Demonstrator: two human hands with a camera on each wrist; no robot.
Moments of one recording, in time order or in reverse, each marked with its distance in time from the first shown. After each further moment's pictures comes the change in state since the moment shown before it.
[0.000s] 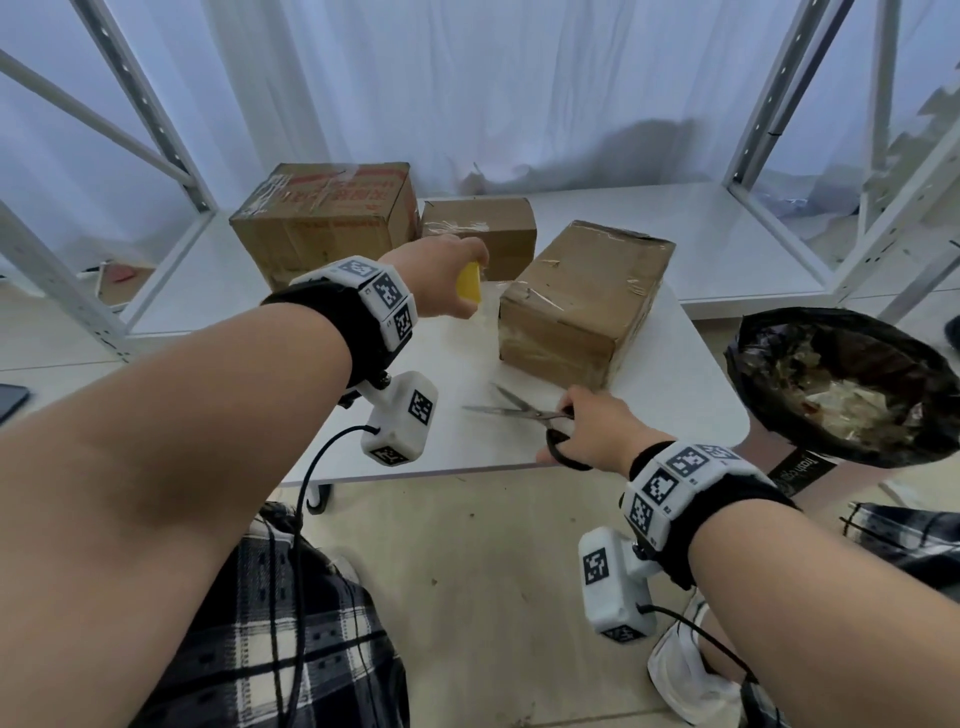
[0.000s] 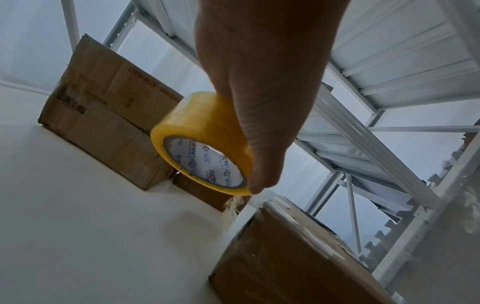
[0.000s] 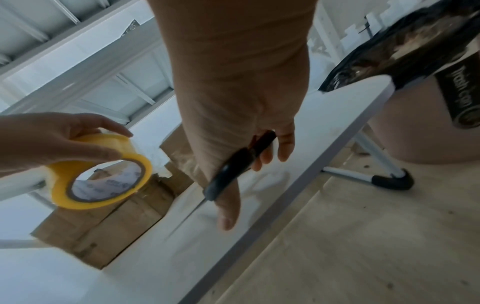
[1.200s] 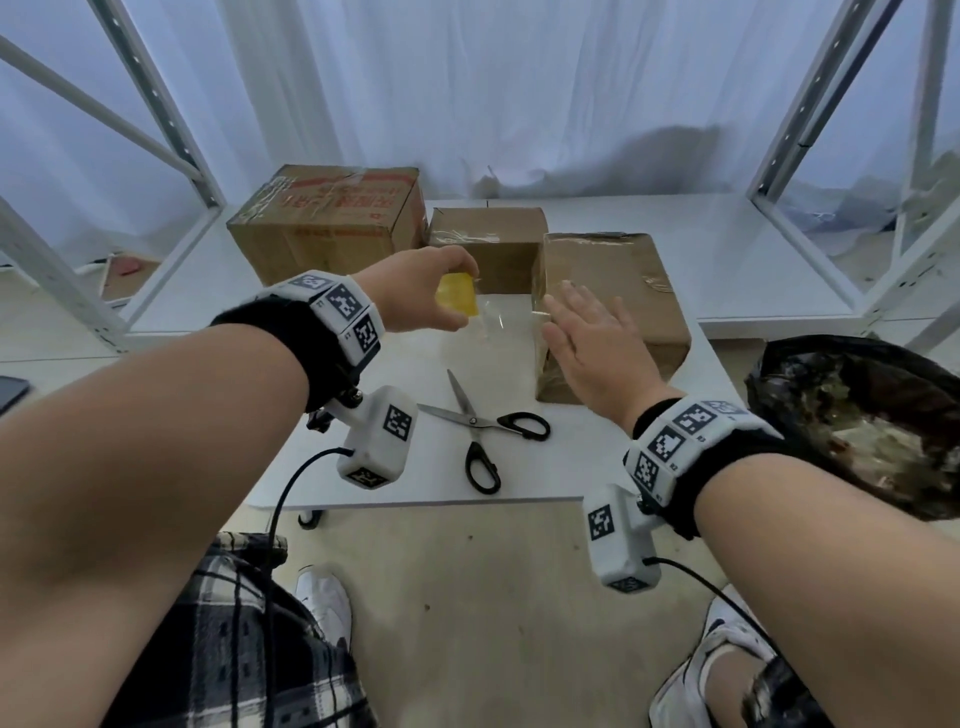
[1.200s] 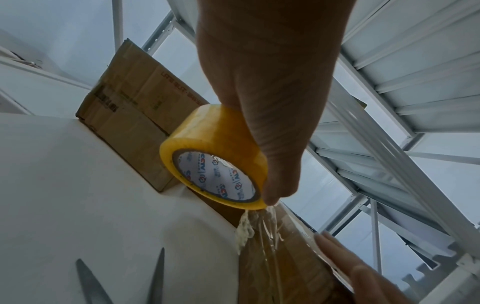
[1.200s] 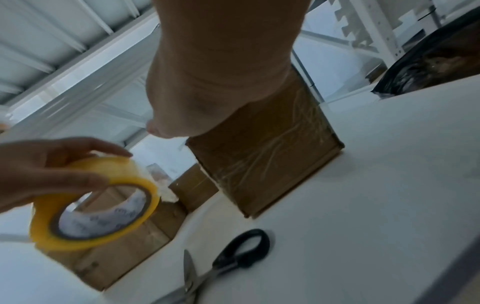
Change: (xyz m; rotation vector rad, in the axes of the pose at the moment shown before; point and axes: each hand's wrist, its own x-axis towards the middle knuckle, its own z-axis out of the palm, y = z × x) left_hand 0.002 -0.026 0.001 -0.224 0.031 0.005; right_hand 0.053 -0.013 -0.054 -0.126 0.418 -0.328
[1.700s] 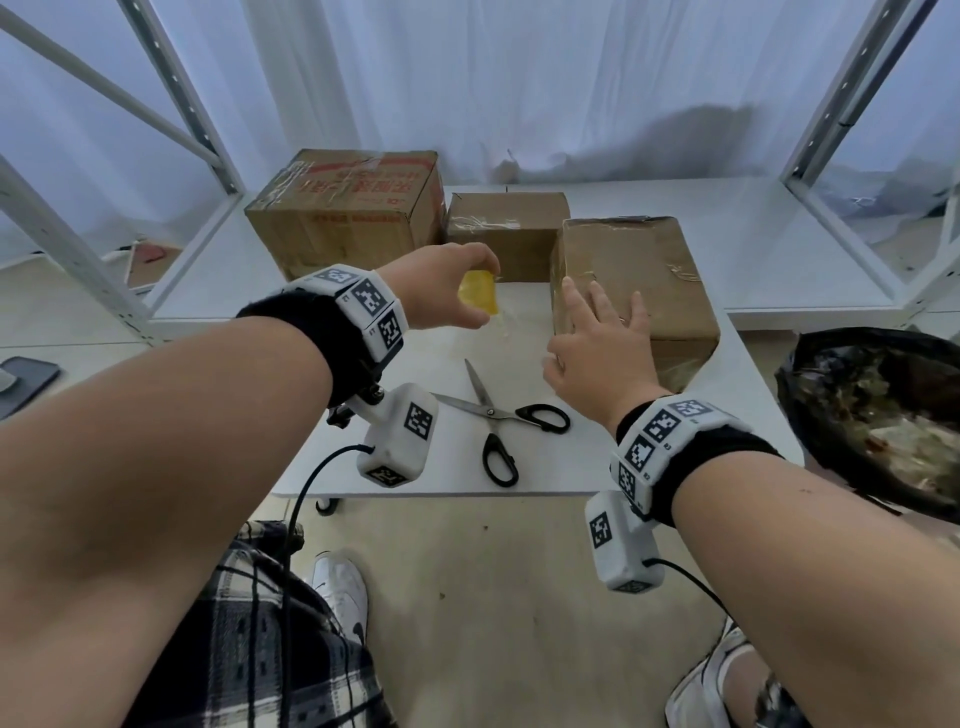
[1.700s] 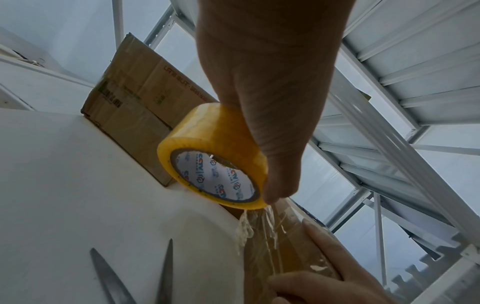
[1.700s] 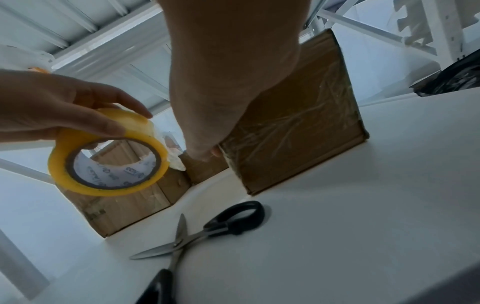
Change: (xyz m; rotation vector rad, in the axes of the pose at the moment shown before) left_hand 0.000 0.002 0.007 0.010 -0.030 -0.012; right_hand 0.007 -0.016 0.022 -0.392 -0.033 -0.039
